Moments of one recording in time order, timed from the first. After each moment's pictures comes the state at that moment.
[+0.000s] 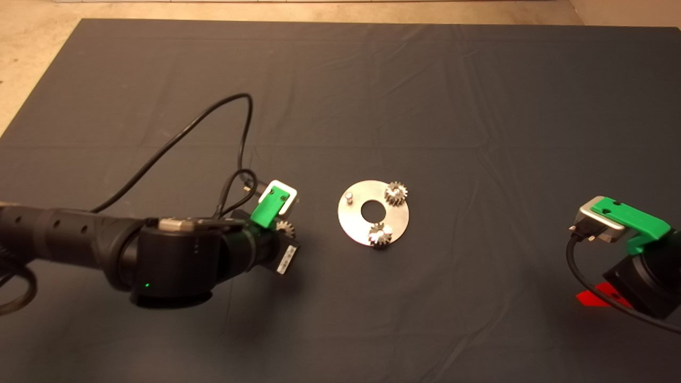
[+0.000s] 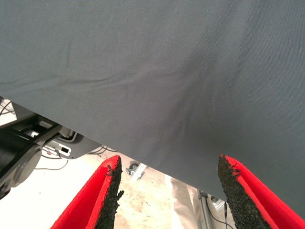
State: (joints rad) left arm -0.16 2.44 -0.59 1.07 1.54 -1.24; right arm 0.51 1.94 -0.40 -0.11 -1.53 1.09
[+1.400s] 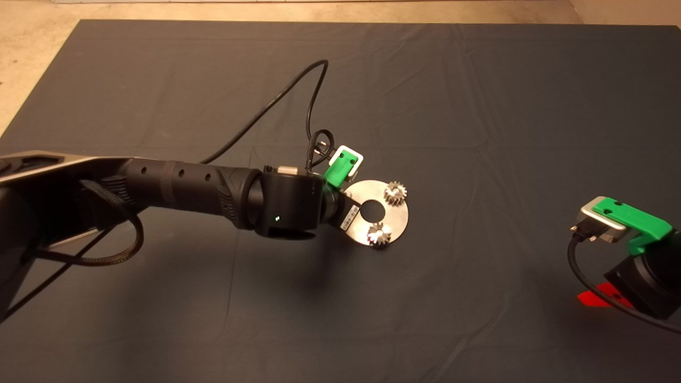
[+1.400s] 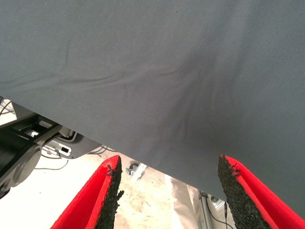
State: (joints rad) left arm -0.23 2.72 -0.93 1.05 1.53 -1.18; right arm 0.51 1.94 -0.40 -0.11 -1.53 1.09
